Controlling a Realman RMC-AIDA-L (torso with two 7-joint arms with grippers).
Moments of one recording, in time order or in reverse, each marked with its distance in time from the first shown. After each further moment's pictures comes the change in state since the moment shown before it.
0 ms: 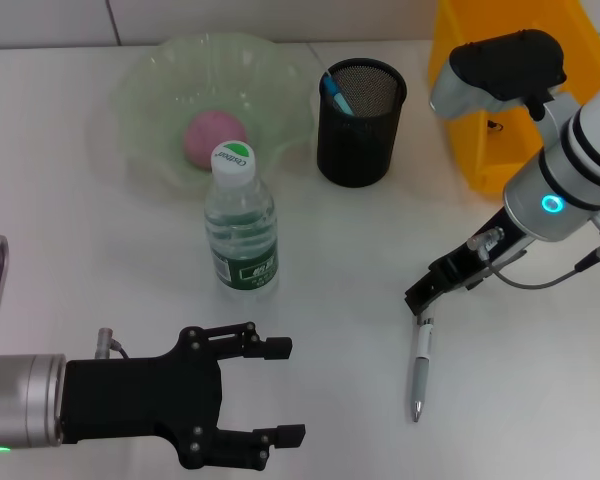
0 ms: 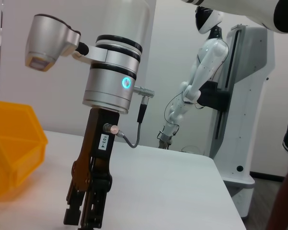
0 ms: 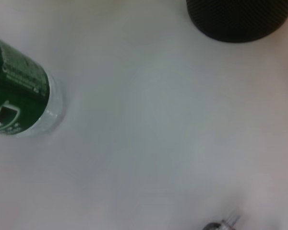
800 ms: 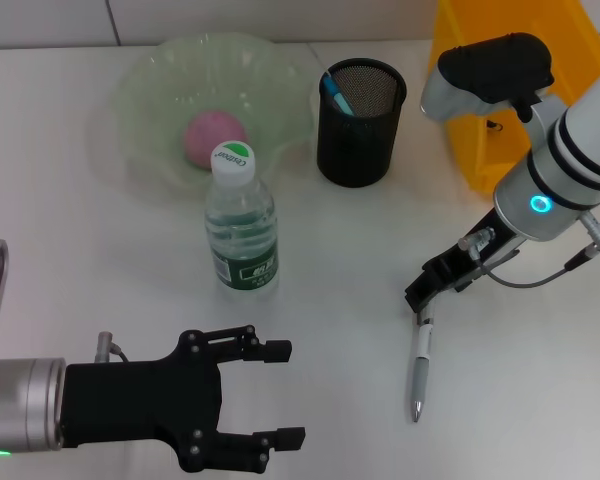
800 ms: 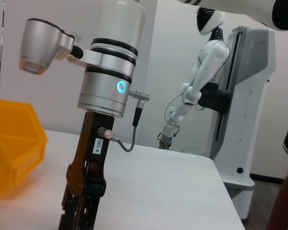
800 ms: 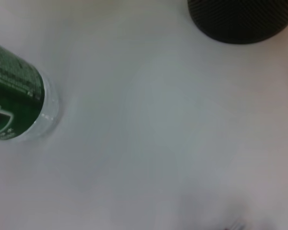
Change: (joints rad) left arm 0.001 0.000 0.000 -0.014 -0.002 0.000 0.005; right arm 0.032 0.000 -0.011 0.064 0.004 0.037 0.000
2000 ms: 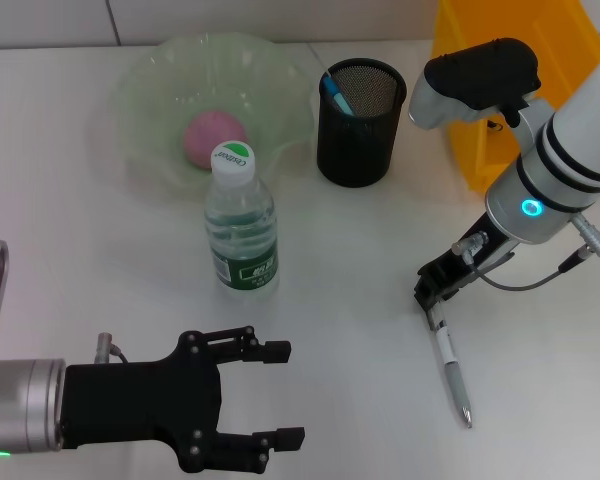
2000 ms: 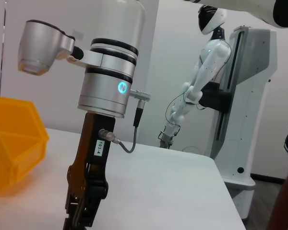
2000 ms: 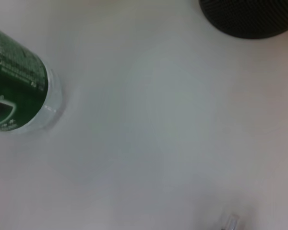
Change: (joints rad) left arm 0.001 0.000 0.000 -0.002 0.001 -0.003 -0.003; right arm 0.022 0.000 -0.029 0.028 0.003 0.007 0.000
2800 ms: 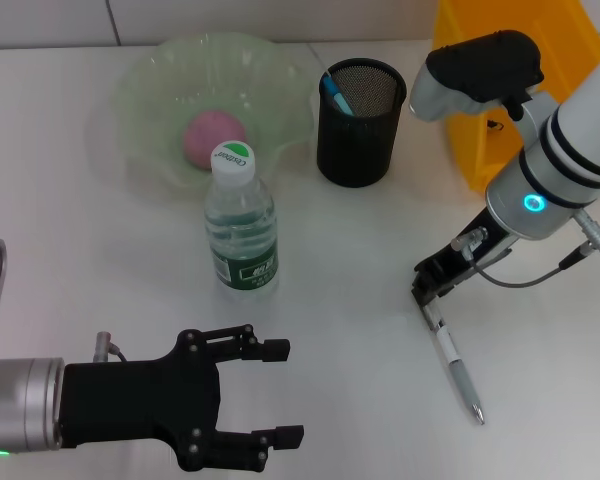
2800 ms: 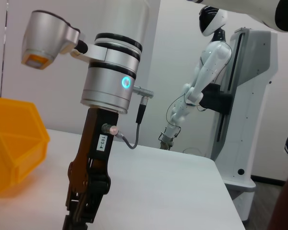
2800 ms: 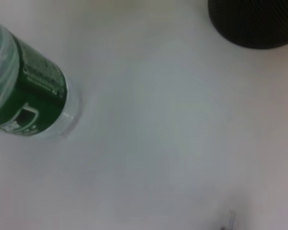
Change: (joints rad) left arm 0.000 0.002 0.000 0.000 -0.005 0.002 -0.005; right arm -0.018 0.000 0.010 -0.055 0.015 -0.025 0.000
